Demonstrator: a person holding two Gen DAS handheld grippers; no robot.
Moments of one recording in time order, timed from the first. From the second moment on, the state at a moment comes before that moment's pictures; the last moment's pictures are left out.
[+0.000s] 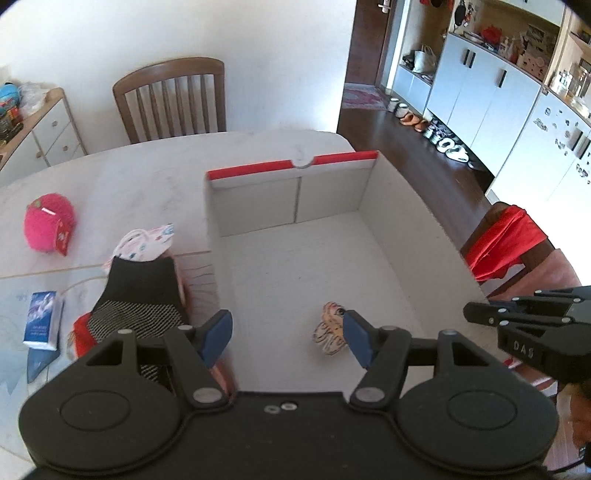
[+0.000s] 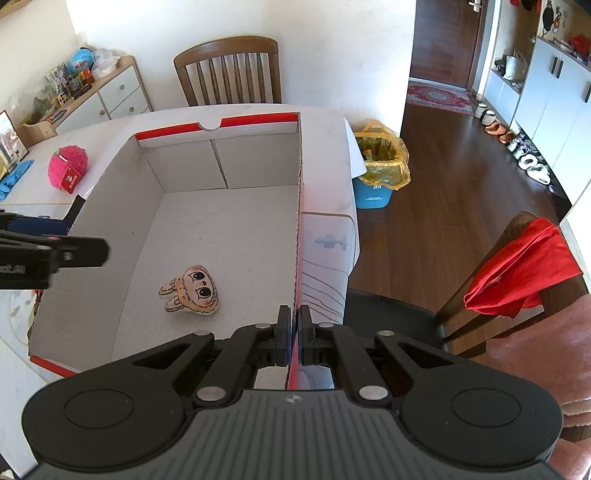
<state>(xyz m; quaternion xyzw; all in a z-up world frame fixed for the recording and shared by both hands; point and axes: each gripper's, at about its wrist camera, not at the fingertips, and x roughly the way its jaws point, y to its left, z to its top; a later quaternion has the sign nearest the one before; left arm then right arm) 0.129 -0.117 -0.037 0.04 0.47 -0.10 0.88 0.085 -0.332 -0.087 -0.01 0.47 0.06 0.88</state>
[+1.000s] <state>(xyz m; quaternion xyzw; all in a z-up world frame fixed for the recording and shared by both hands) 0.160 0.008 -0.076 0.05 0.43 -0.11 0.89 0.069 -0.300 -0.086 0.00 0.49 -0.01 0.87</state>
